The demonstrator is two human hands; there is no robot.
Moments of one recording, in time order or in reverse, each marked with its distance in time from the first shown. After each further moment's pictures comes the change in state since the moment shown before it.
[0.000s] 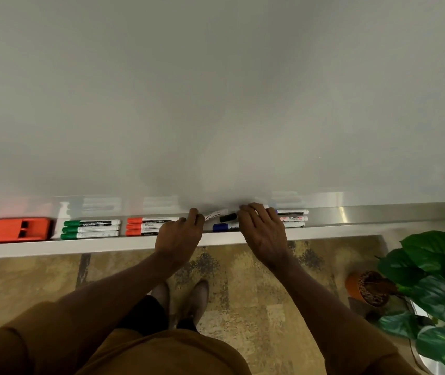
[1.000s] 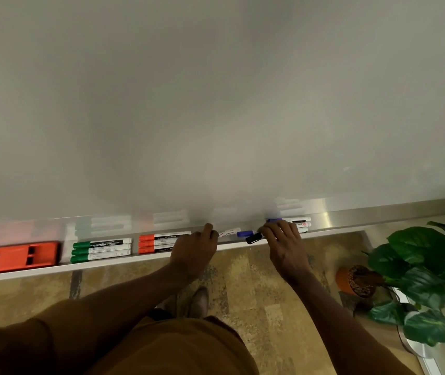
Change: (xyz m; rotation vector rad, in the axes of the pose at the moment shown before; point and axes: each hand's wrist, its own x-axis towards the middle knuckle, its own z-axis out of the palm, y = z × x) left_hand 0.006 -0.019 -0.004 -0.008 -0.040 0.201; right_hand -0.015 -0.003 -0.022 -0.004 -0.170 0.163
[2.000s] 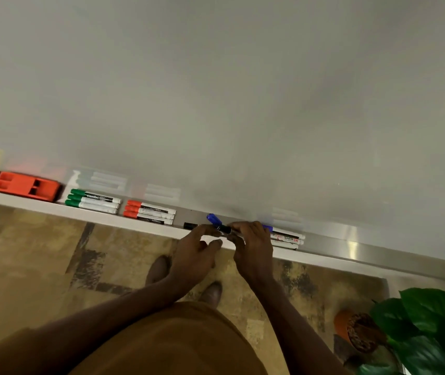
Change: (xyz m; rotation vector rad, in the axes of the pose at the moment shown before) left_hand 0.003 0.120 -0.017 -1.331 0.352 -0.795; right_hand 0.014 -0.003 -0.002 0.567 0.001 0.111
